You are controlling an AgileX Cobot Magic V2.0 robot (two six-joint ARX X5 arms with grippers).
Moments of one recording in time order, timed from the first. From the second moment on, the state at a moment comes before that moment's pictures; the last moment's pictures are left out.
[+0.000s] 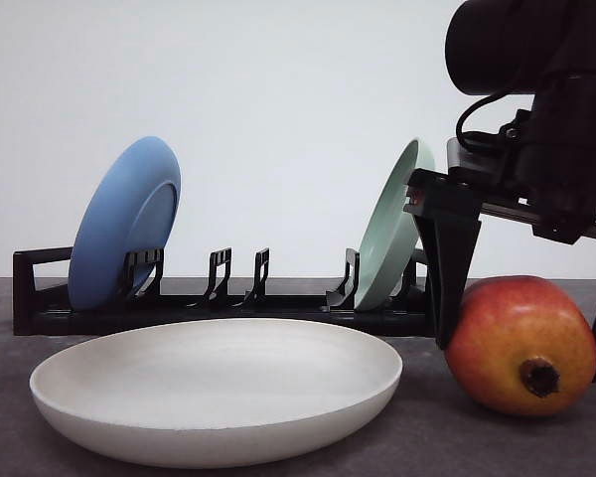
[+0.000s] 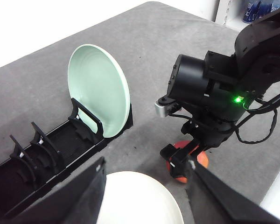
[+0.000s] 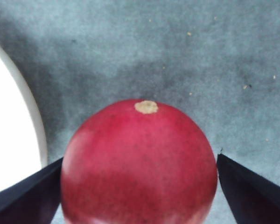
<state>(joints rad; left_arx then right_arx) -1.19 0.99 1.17 -0.65 -0.37 -0.15 0.58 1.43 0.85 -0.69 -0.14 0.66</state>
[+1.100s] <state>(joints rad) -1.19 0.99 1.17 -0.70 -0.37 -0.15 0.76 1.42 0.99 -0.42 -0.21 0.53</state>
